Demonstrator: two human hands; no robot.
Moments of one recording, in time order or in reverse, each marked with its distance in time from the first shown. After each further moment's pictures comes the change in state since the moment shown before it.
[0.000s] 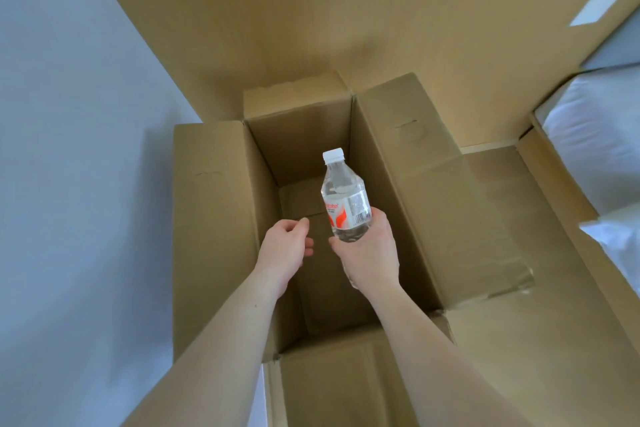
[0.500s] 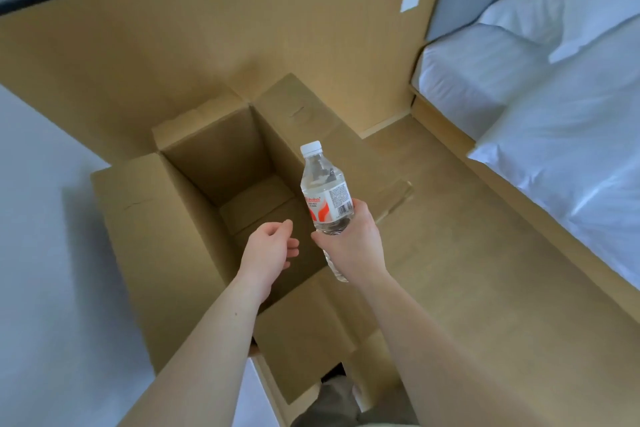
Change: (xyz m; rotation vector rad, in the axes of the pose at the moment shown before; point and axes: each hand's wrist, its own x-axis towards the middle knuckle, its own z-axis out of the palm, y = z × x) left_hand -0.096 -0.008 0.035 0.152 -0.230 0.164; right_hand -0.108 0.026 -0.085 0.153 0.225 0.107
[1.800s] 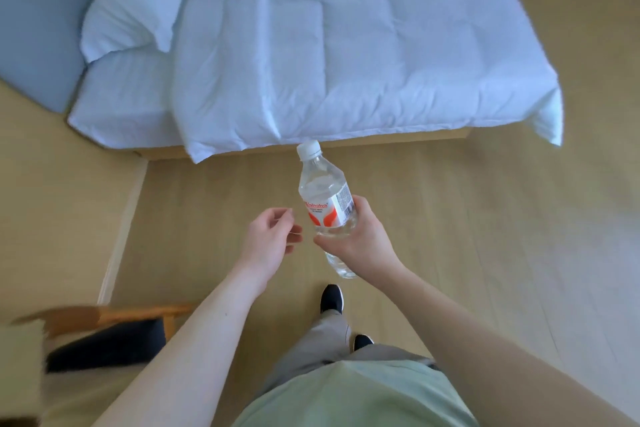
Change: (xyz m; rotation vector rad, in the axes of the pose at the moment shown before) left_hand -0.249 0.020 0.470 0.552 -0.855 0.393; right_hand -0.189 0.304 -0.402 0.501 0.650 0.407
